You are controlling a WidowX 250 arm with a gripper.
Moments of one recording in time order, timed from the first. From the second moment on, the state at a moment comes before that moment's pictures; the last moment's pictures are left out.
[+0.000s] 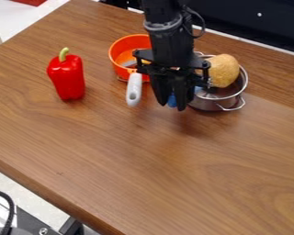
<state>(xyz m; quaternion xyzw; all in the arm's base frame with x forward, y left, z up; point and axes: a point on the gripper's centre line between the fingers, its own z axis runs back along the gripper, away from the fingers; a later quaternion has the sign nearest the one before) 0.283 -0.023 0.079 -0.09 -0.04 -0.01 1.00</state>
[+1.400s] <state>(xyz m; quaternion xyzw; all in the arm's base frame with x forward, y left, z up) 0.262 -0.024 0.143 -0.17 -0.04 -0.03 0.98</state>
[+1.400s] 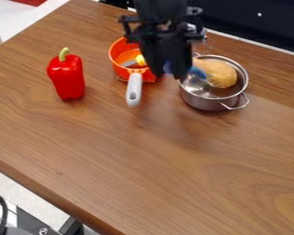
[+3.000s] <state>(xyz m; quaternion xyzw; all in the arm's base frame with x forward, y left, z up) 0.173 0.038 0.086 -0.12 0.01 -0.40 0.91</state>
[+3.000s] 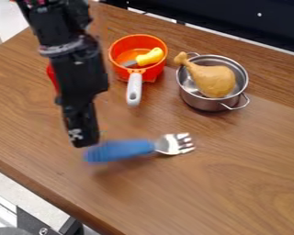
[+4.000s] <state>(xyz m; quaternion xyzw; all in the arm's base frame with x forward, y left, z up) 0.176 0.087 0.078 -0.13 -0.02 -0.36 0.92</state>
